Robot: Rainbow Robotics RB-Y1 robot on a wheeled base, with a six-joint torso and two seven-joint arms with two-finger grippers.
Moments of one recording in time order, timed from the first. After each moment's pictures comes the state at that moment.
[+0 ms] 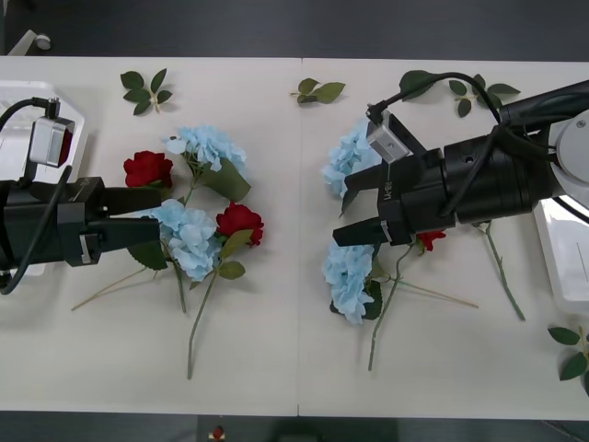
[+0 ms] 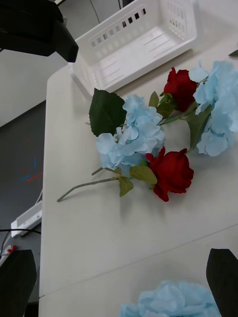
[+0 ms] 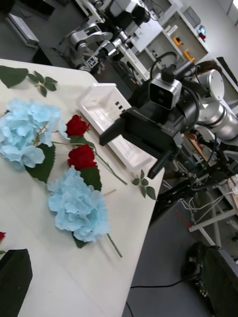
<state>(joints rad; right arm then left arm) -0.56 -0.95 0.54 -1.83 -1.85 0.93 2.33 -0.07 1.19 -0.25 -1.87 2.56 0.89 -2.61</state>
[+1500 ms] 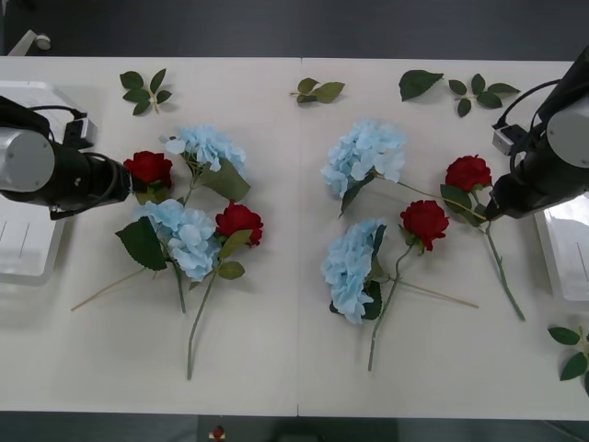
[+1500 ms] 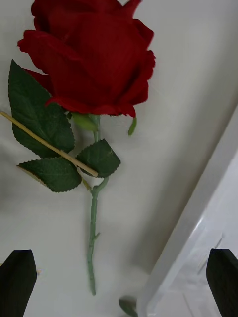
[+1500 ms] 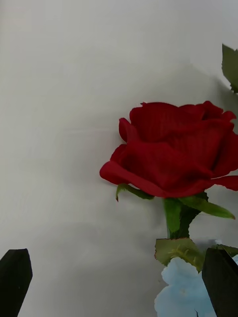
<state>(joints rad) -0.76 -1.02 0.66 -1.45 -0.96 1.38 1.39 -0.48 0.68 -0.12 -1.46 0.73 1.24 -1.24</state>
